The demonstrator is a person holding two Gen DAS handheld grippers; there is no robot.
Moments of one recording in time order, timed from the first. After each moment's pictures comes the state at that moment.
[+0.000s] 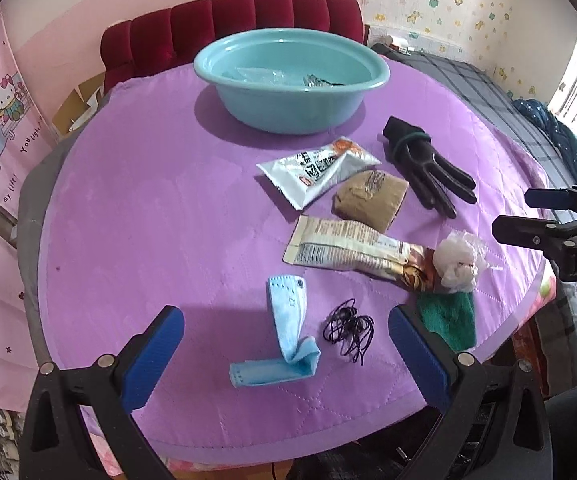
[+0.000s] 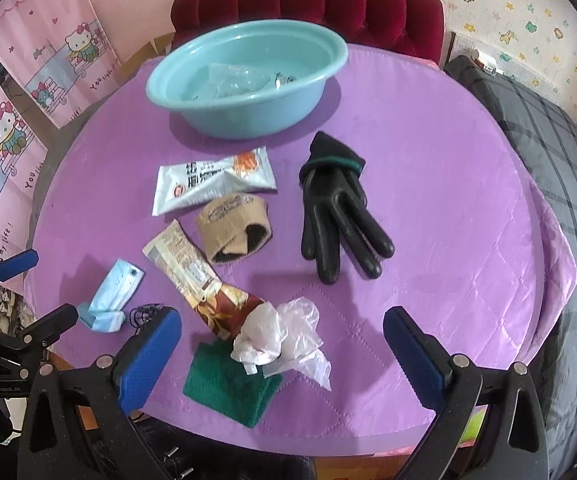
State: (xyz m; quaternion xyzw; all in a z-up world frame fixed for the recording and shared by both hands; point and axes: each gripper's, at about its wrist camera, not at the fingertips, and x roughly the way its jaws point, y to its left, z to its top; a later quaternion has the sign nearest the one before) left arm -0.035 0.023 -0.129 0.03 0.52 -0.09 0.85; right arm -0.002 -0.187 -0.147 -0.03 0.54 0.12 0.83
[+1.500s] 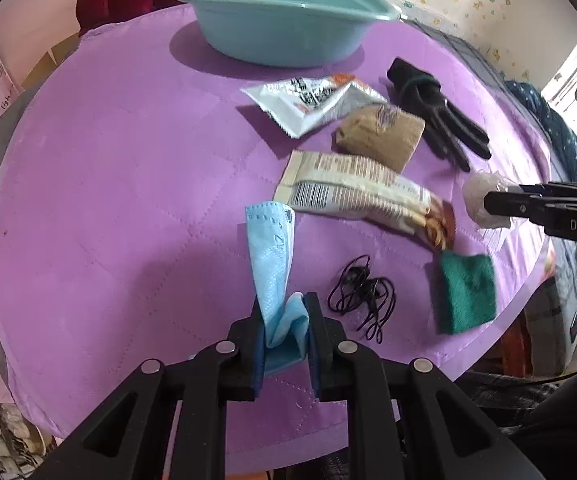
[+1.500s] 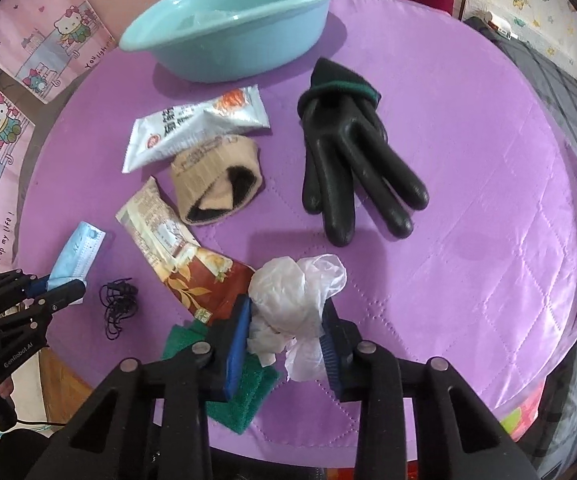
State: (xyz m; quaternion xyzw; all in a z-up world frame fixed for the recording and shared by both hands) left arm -0.026 0.031 -0.183 0.01 0.57 -0.12 0.81; right arm 0.011 -0.192 -0.207 -0.02 0.60 0.13 0.79
